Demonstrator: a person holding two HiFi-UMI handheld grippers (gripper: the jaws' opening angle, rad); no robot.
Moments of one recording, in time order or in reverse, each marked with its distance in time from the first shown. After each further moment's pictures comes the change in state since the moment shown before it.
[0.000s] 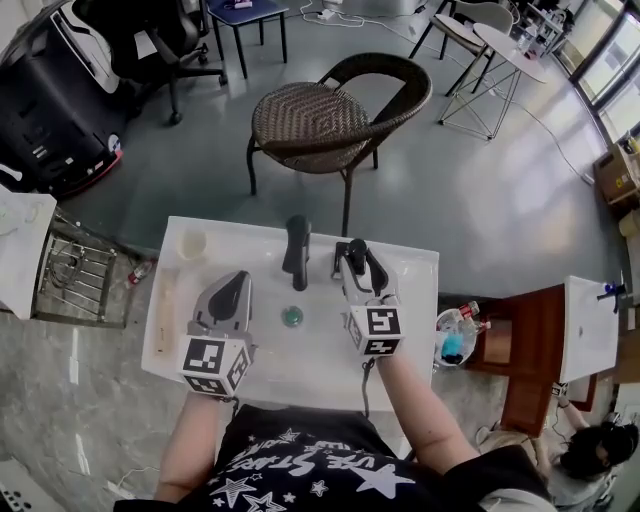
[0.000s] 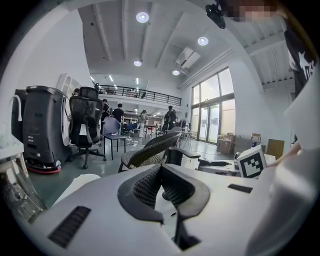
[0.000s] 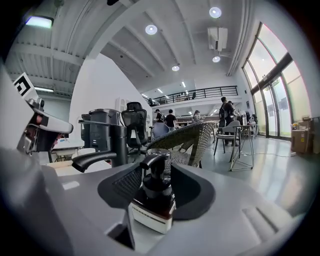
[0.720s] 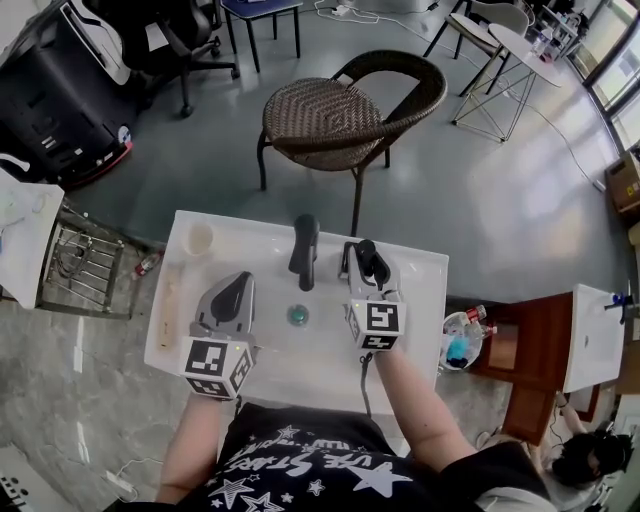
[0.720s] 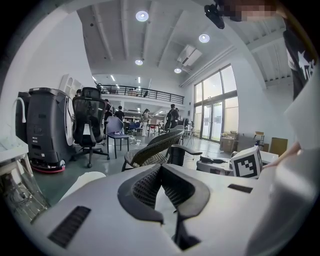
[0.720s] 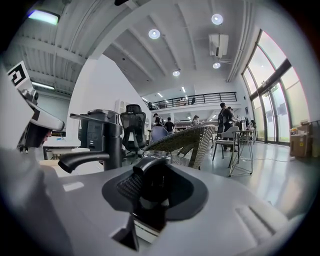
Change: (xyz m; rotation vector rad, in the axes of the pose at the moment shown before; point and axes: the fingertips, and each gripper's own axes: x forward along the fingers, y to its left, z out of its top) left arm -0.005 0.004 -0.007 0.002 0.018 0.037; right arm 0.018 -0.002 0.001 -0.033 -0.052 -0.024
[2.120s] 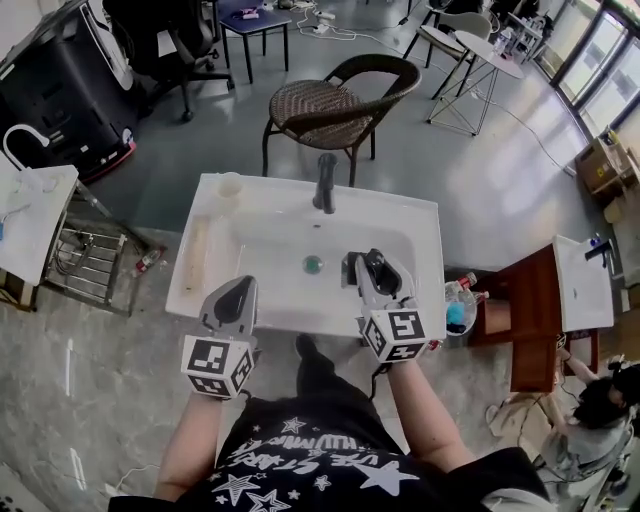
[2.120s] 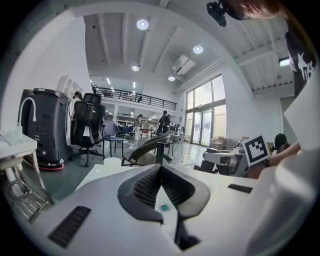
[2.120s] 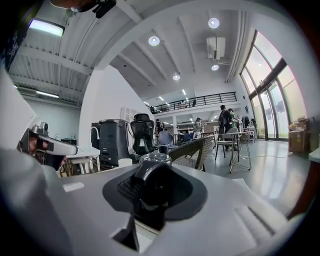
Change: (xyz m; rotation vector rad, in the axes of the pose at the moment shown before) left arm -0.172 -0.013 -0.040 -0.003 -0.061 -0.104; right arm -0.183 0.106 0.032 0.044 -0.035 0.037
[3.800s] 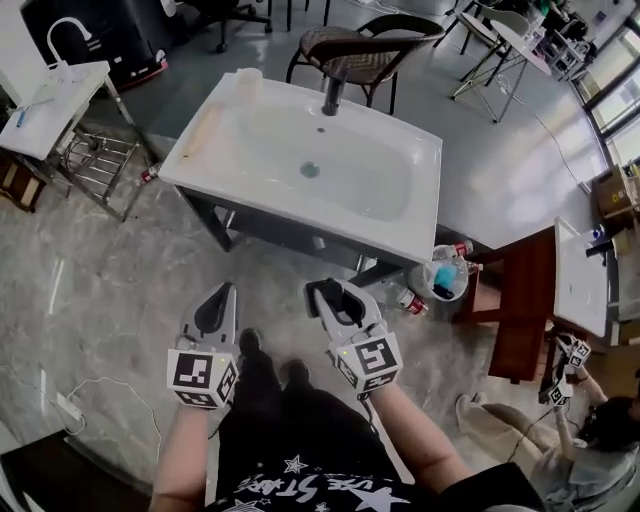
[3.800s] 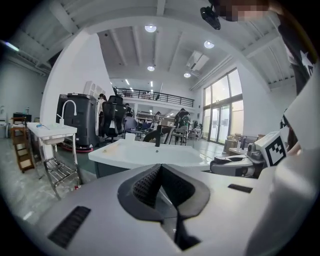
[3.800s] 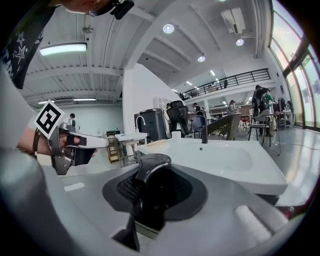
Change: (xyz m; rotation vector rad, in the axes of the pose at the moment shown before) left arm -0.199 -0.135 -0.128 -0.074 0.033 0.246; right arm -0.236 0.116 -0.119 -0.035 0.165 0.406
